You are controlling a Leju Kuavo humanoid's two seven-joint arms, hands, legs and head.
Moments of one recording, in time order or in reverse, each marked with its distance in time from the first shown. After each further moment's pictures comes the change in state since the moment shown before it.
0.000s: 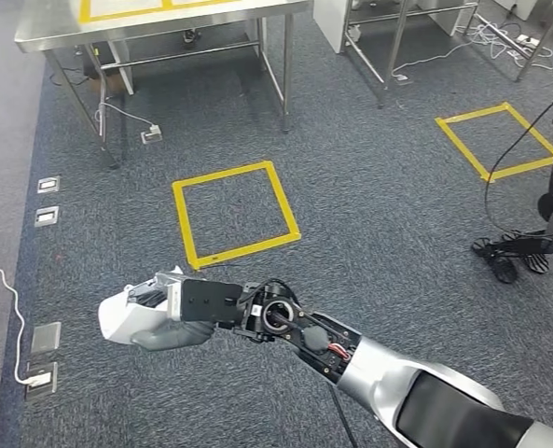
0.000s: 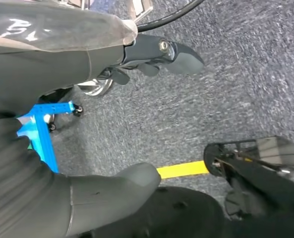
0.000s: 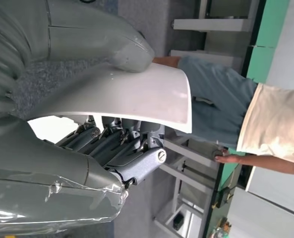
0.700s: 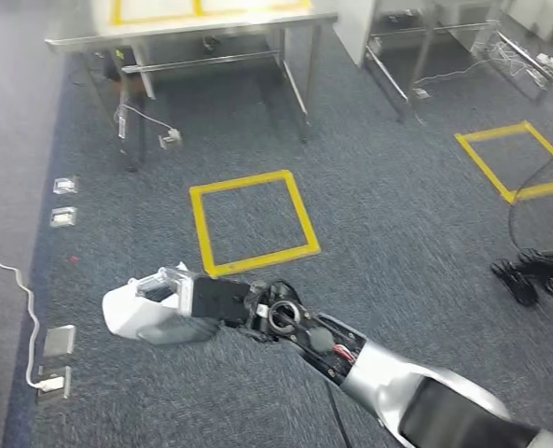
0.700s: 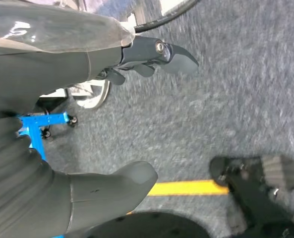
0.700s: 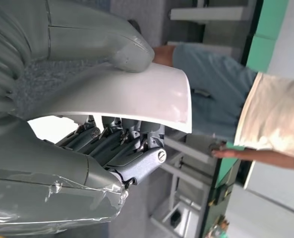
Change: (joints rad) left arm 0.001 -0.006 0.000 0.000 0.015 0.000 0.000; right arm -0.003 0.002 -0.001 0.009 -0.011 -0.019 -0.017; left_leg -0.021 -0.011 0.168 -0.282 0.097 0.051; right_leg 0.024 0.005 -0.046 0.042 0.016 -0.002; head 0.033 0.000
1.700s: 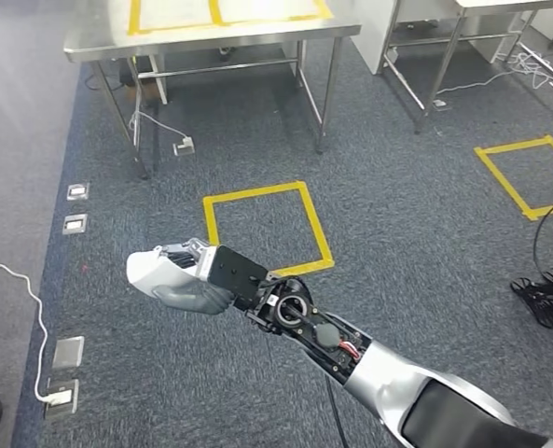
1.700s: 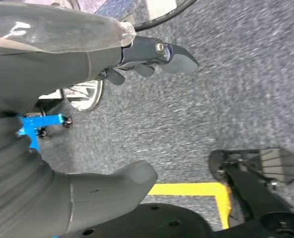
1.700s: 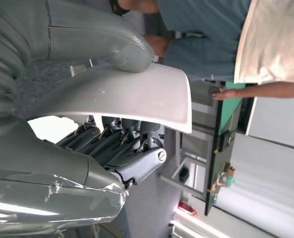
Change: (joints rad) left arm 0.001 0.000 0.000 0.000 0.009 0.011 0.000; right arm -0.001 0.014 -0.050 0.043 -0.044 -0.179 -0.014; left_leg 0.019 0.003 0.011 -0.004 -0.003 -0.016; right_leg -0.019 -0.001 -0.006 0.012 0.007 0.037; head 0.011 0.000
